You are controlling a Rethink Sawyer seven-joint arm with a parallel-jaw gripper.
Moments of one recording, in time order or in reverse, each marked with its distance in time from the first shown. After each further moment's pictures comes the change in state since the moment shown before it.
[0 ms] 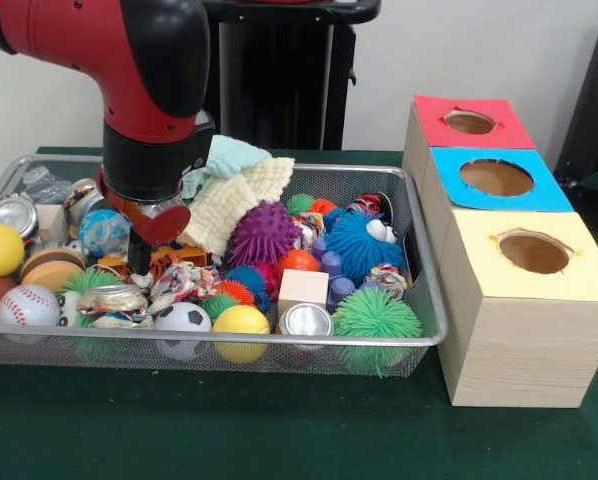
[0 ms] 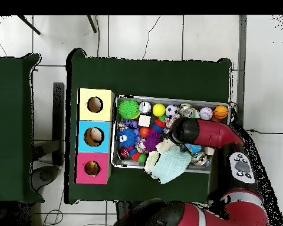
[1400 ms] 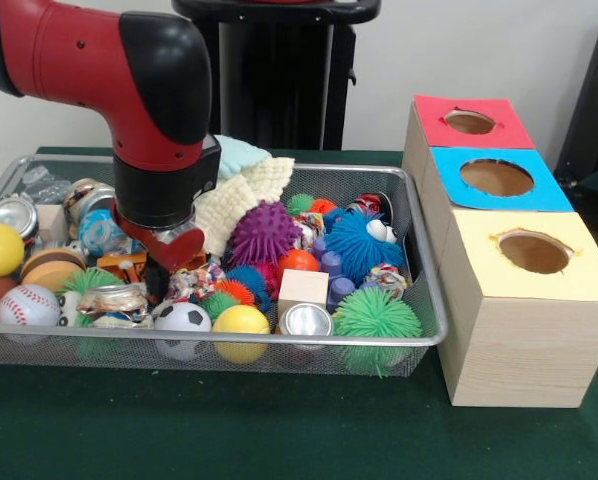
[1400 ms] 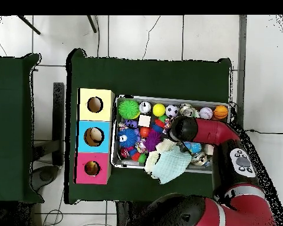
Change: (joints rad) arm -0.069 0.040 0.114 -0.018 -0.062 -0.002 0.000
